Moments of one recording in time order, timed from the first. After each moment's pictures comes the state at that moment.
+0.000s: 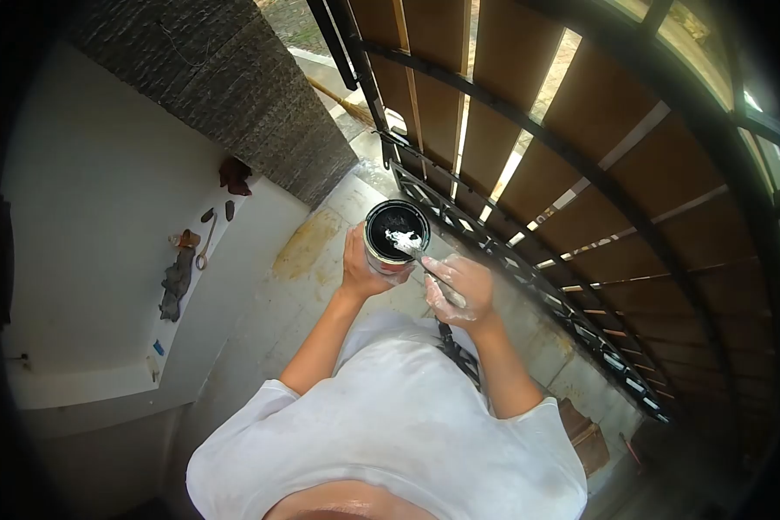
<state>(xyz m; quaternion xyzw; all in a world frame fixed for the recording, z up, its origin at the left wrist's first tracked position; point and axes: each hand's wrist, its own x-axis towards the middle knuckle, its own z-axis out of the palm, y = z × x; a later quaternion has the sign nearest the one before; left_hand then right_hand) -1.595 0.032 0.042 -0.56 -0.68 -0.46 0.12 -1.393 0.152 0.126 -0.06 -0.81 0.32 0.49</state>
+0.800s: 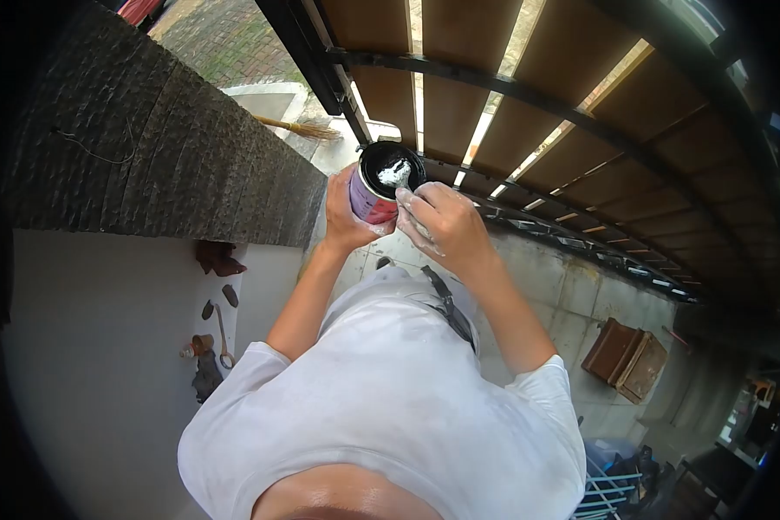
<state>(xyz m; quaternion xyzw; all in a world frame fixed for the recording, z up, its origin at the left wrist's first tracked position) -1.900 0.148 0.042 -0.68 -0.53 -0.51 0.00 -1.676 0.182 0.150 -0.25 -0.87 0.17 0.40</state>
